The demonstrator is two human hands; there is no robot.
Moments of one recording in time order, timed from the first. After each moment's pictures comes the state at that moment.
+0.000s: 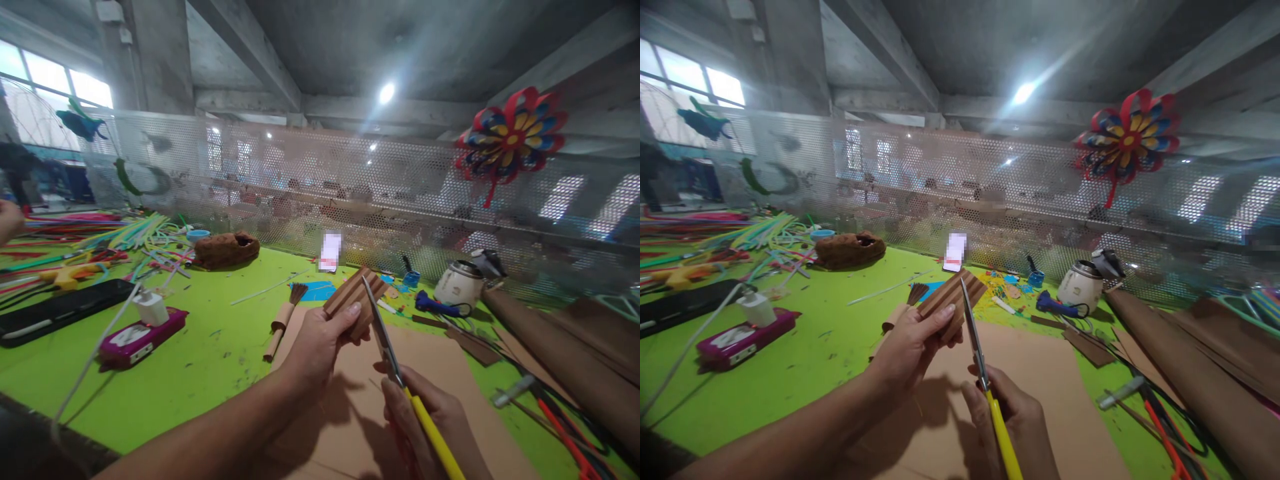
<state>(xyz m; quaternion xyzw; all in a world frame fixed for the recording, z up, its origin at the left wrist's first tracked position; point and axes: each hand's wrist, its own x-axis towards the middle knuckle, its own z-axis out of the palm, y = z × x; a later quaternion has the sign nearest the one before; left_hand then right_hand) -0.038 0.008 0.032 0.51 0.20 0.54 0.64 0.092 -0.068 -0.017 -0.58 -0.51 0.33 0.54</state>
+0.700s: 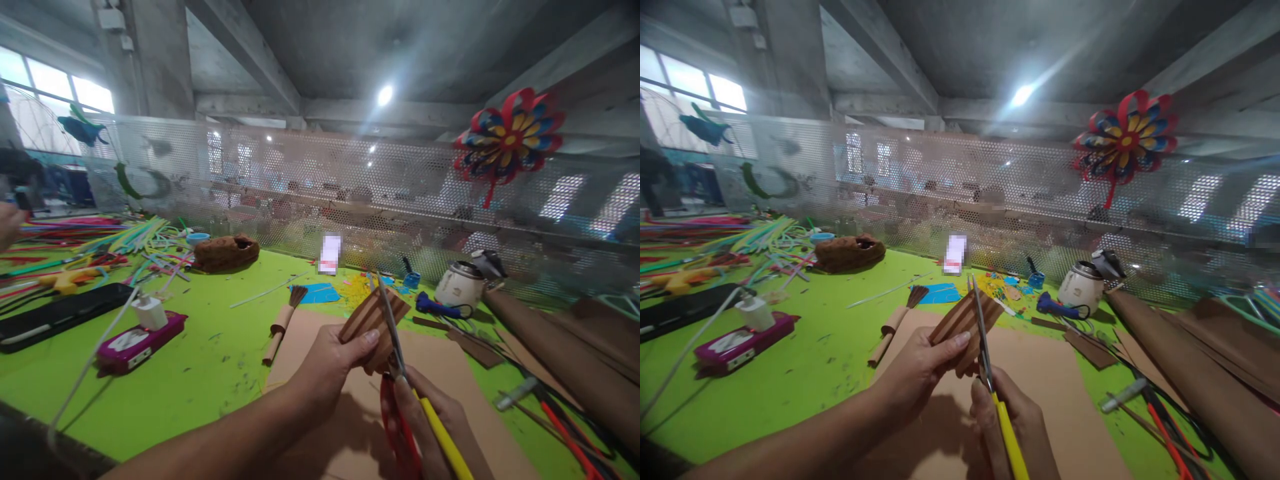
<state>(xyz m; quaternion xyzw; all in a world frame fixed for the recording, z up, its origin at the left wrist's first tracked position) -0.030 0.000 0.016 0.54 0.18 0.46 0.68 0.094 -0.066 -0.022 -0.55 -0.50 0.37 0.55</state>
